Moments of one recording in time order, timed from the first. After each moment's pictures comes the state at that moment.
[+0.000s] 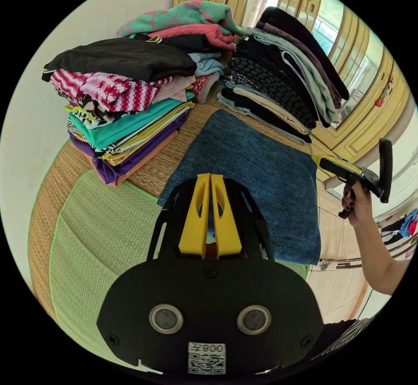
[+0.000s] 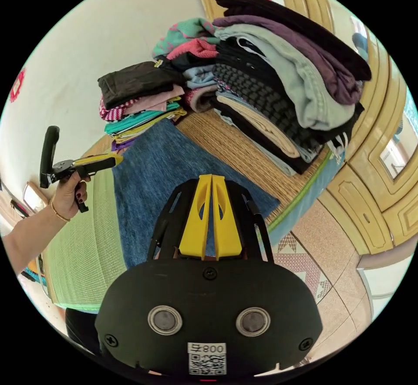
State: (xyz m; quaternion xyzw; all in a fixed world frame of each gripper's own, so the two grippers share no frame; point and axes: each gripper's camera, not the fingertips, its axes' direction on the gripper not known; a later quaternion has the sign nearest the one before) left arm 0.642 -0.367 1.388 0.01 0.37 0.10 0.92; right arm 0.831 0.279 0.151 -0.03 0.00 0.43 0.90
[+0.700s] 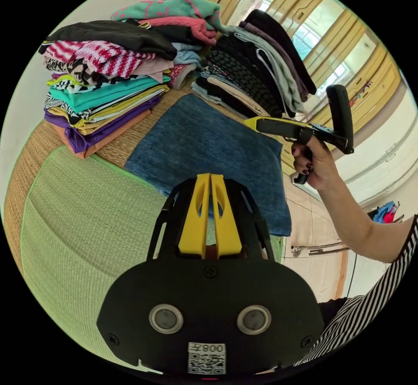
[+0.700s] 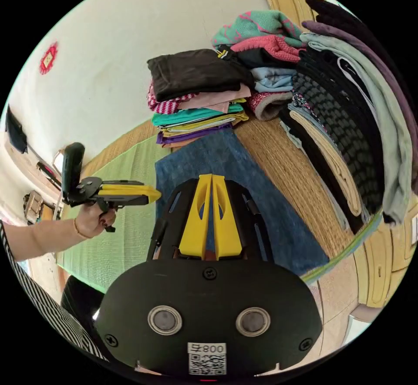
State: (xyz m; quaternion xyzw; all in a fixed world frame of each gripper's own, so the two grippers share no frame) left arm 0.628 -0.293 1.389 0.00 0.49 0.12 0.86; right arm 0.796 0.257 0.102 -0.03 -0.10 0.35 0.93
